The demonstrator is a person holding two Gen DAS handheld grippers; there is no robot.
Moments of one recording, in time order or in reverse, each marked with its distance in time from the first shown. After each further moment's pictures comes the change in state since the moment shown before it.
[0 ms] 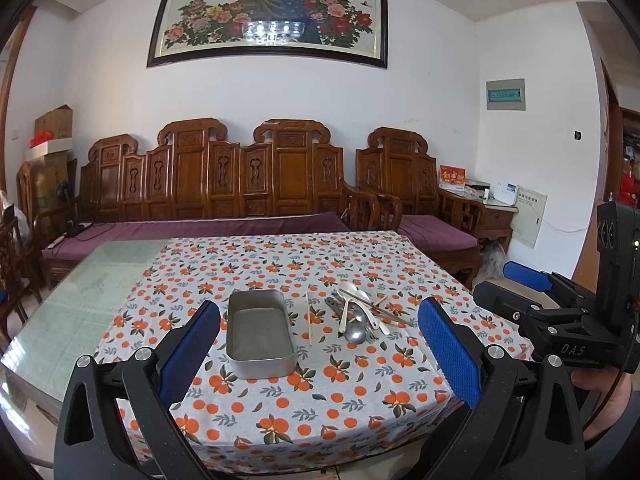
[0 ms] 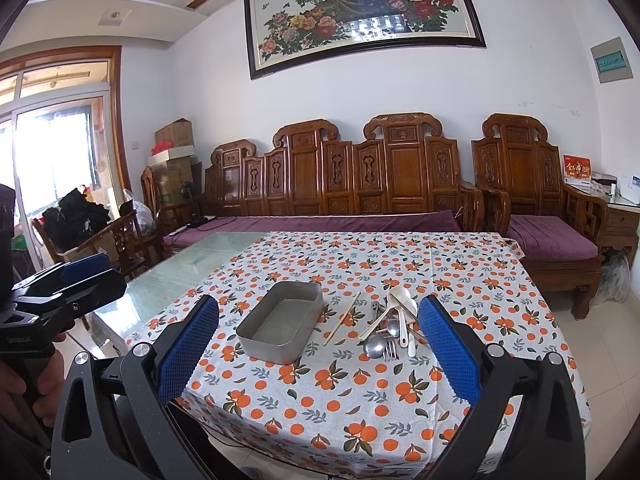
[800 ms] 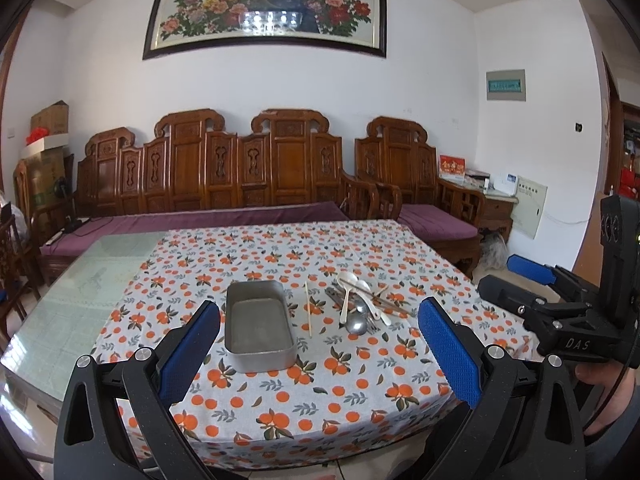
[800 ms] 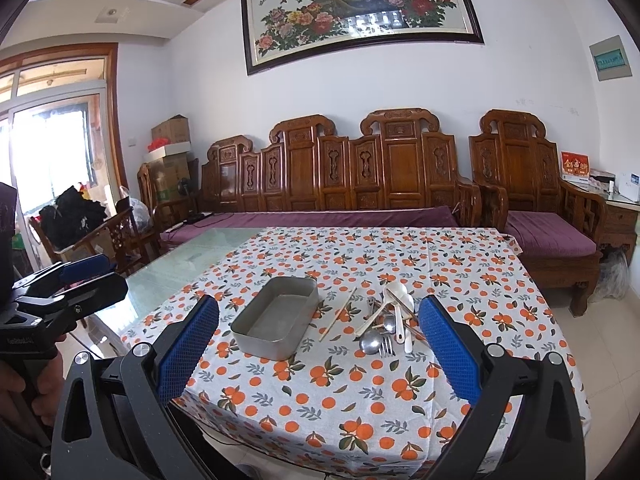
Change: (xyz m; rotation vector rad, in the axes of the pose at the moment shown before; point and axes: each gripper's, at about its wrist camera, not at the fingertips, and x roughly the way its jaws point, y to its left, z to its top) left arm 0.014 -0.001 -0.005 0.016 0.050 -0.006; right arm 0.004 0.000 0.001 0.008 0.020 -0.012
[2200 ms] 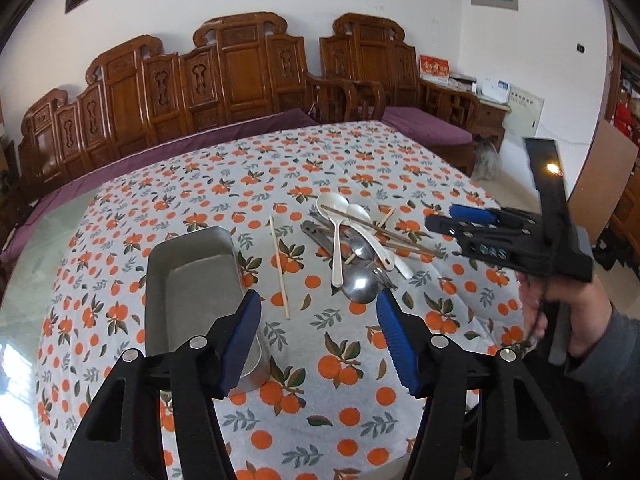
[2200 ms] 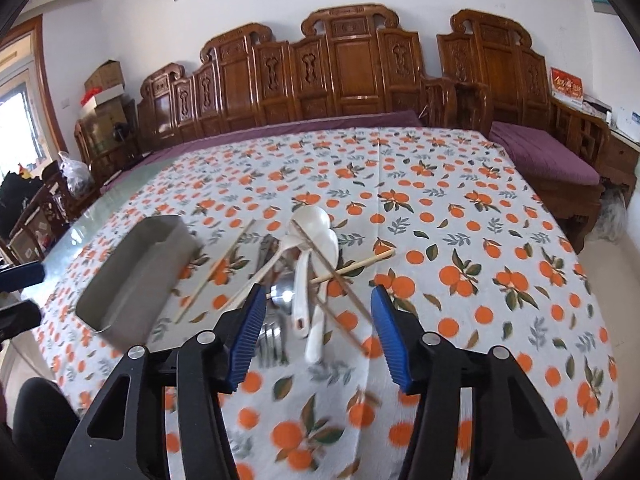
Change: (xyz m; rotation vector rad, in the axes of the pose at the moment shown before) left arm 0.218 -0.013 -0.019 0.131 0.341 -0.098; right arm 0.244 -0.160 -0.056 0.100 0.321 -0.105
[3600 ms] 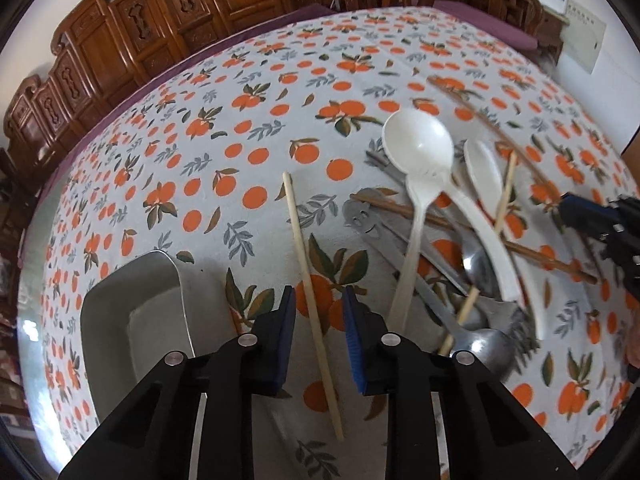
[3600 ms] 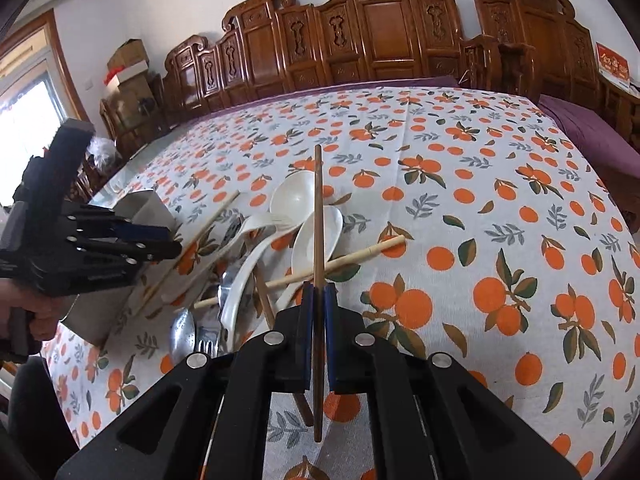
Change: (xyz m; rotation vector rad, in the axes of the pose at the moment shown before) left arm 0.217 0.027 0.054 0.074 0.396 0.152; right arm 0.081 -0.043 0.006 -0.030 0.105 0.163
